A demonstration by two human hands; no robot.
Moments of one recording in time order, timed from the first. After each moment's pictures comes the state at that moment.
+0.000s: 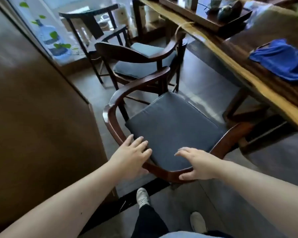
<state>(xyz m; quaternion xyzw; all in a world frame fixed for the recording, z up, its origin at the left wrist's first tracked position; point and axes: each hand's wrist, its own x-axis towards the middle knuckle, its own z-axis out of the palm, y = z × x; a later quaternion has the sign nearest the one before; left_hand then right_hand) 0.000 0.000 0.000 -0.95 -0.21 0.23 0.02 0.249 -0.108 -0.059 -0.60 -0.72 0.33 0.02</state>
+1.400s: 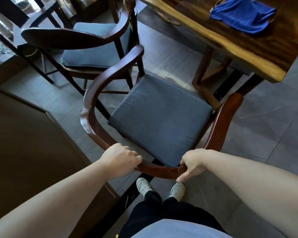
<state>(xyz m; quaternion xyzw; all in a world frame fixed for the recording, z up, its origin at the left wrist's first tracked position) -0.010 0.072 -0.052 -0.97 0.04 0.26 -0.02 0.201 -0.108 -0.126 -0.63 -0.58 0.48 -0.21</state>
